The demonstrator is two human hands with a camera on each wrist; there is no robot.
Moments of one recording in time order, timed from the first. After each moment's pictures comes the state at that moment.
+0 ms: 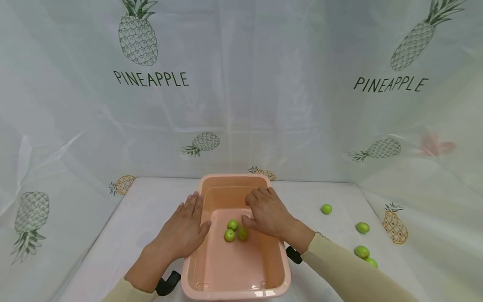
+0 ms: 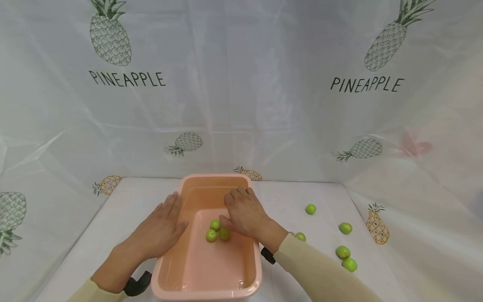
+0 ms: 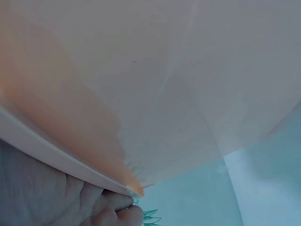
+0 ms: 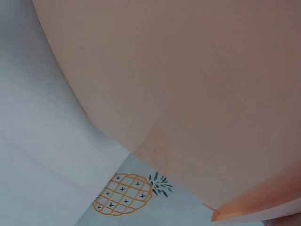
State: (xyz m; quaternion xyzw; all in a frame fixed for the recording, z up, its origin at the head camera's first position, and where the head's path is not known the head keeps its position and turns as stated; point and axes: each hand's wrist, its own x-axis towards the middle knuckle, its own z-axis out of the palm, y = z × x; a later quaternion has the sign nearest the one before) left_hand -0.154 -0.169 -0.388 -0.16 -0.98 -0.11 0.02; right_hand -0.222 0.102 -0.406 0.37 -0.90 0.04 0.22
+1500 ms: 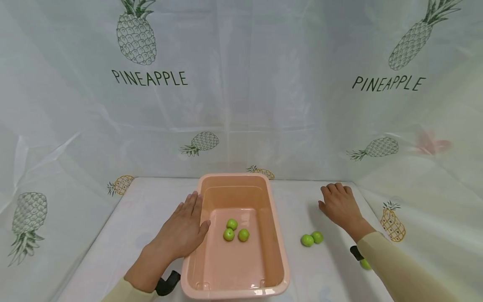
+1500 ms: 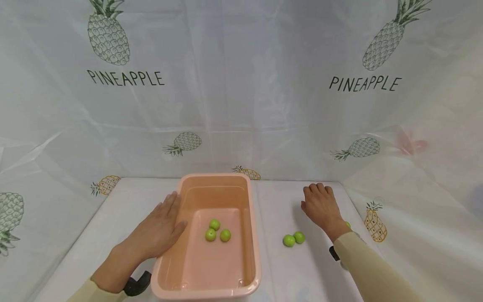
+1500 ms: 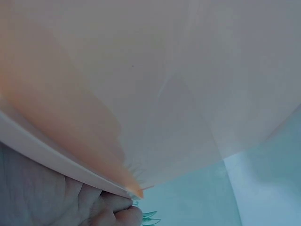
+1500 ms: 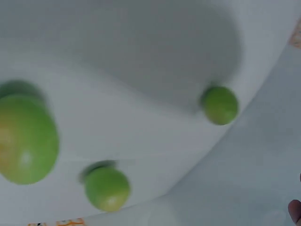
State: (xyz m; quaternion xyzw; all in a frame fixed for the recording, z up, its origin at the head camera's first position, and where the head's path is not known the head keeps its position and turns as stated) left_hand -0.152 -0.171 -0.388 -0.17 -0.98 -0.11 0.03; right_hand -0.263 0.320 -0.462 0.21 -0.94 -0.08 0.26
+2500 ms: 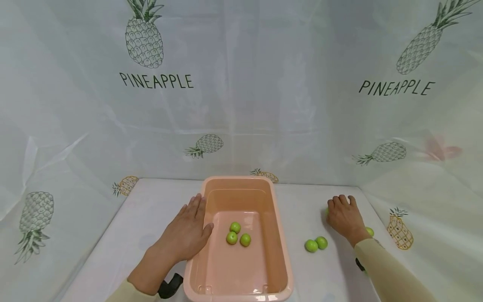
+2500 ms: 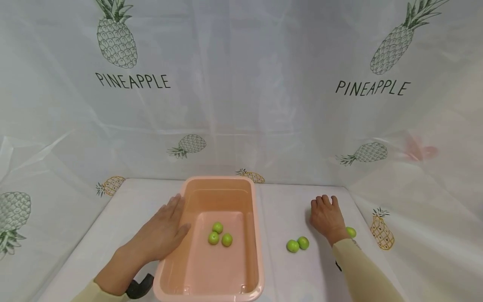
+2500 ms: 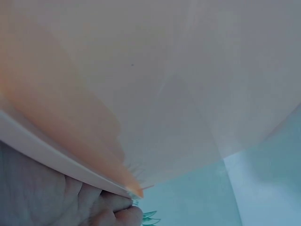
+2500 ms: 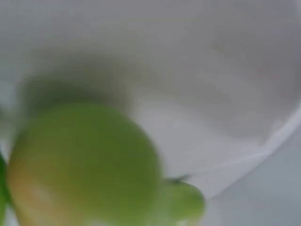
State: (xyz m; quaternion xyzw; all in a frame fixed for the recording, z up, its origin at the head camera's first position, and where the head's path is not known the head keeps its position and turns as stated) left_hand -0.150 -0.170 -0.386 -0.16 -0.98 -0.12 0.01; right_hand -0.278 0.347 -0.514 0.21 -0.94 -0.16 0.21
